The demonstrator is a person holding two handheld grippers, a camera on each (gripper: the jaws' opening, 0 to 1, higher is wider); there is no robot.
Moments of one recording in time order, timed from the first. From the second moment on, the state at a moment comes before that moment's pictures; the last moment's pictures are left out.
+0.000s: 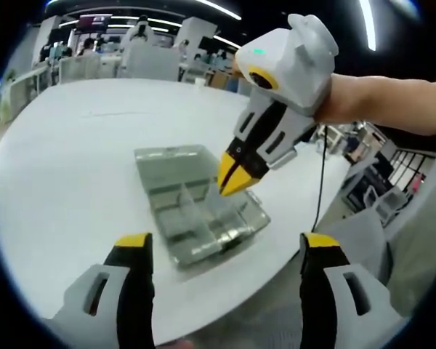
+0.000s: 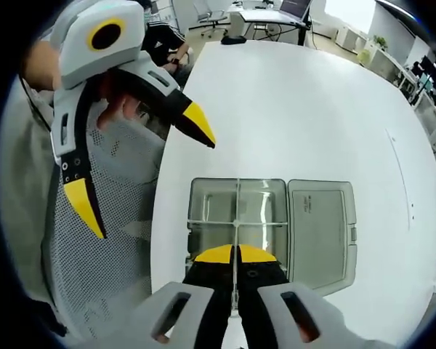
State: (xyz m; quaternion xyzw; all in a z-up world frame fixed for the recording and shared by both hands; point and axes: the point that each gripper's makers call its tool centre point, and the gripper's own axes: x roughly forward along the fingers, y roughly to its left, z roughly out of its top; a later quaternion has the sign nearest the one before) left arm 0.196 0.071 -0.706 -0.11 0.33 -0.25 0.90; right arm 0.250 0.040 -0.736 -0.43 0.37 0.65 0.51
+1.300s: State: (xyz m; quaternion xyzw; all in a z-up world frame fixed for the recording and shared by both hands) left arm 0.195 0.073 -0.710 -0.11 0.34 -0.25 0.90; right arm 0.250 0.040 -0.751 -0.43 0.38 0.64 0.50
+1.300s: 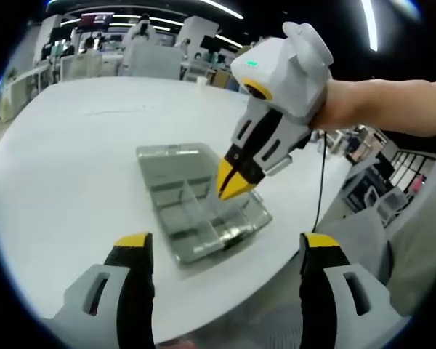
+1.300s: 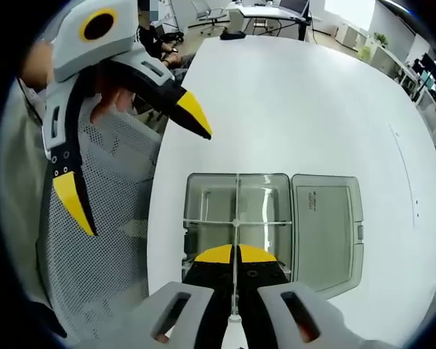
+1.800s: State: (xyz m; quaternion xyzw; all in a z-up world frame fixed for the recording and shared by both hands) left arm 0.194 0.075 -0.711 -0.11 0.34 -0.25 0.90; right arm 0.249 0.040 -0.755 -0.43 0.39 0.64 0.50
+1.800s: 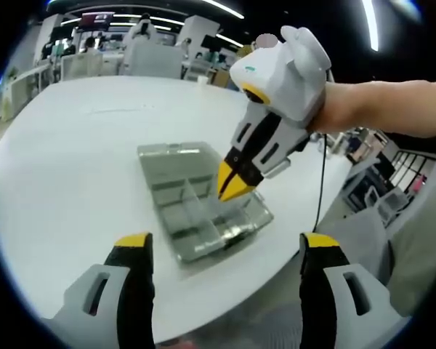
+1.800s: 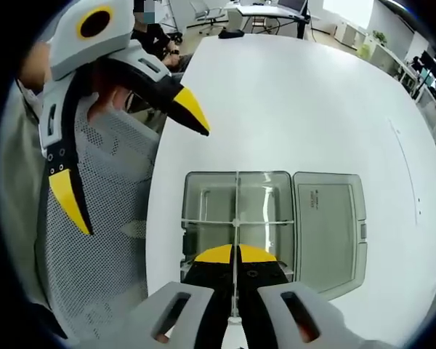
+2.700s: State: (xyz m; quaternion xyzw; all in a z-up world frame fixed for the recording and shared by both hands) left arm 0.193 0.076 -0.713 -0.11 0.34 -0.25 0.90; right arm 0.248 0.041 -0.765 -0.43 0.39 0.64 0.50
